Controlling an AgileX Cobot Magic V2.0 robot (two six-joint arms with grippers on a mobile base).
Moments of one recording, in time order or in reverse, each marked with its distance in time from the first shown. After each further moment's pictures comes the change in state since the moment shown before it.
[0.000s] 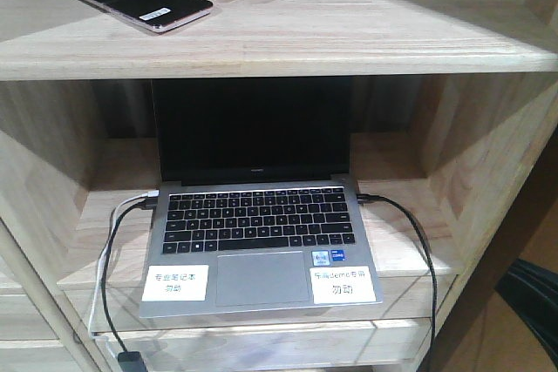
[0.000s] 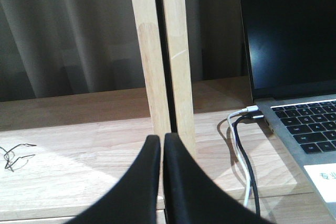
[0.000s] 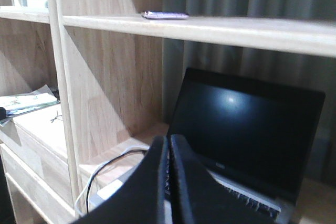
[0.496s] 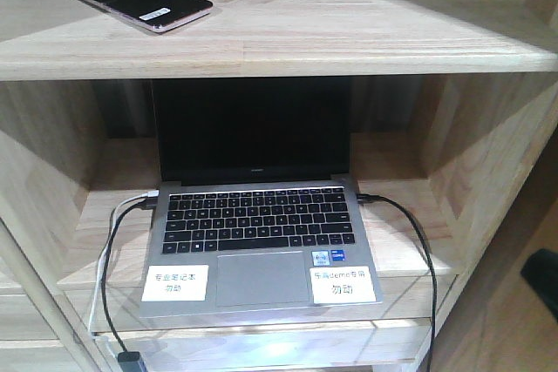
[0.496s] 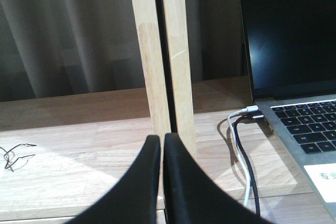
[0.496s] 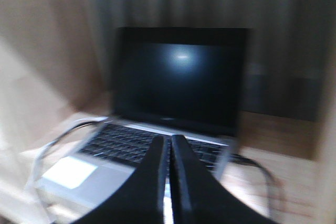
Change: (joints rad) left arm 0.000 0.000 0.000 0.000 0.000 0.000; right arm 0.000 0.000 0.000 -0.989 0.016 1.057
